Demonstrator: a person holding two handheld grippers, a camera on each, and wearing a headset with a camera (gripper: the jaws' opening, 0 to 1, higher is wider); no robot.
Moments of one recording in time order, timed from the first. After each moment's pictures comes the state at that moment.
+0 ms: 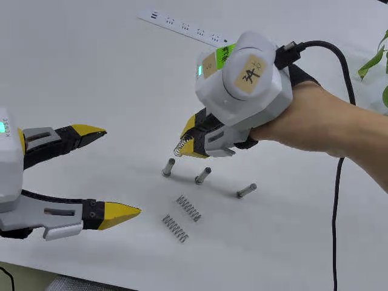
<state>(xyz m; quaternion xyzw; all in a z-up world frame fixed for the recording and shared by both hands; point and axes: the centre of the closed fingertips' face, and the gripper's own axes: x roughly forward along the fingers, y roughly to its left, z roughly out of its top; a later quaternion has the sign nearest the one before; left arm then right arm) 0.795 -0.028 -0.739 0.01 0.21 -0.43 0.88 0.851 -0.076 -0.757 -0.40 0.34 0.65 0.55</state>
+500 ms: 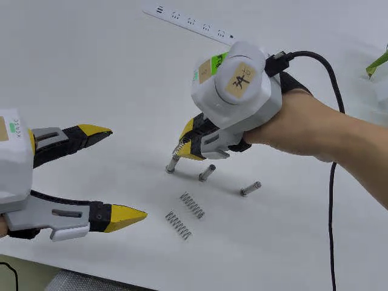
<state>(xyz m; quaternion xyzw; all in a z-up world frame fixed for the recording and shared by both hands) 0.791 -0.032 -0.744 0.00 0.22 -0.43 0.87 0.848 -0.074 -0.777 -0.40 0.35 0.65 0.54</state>
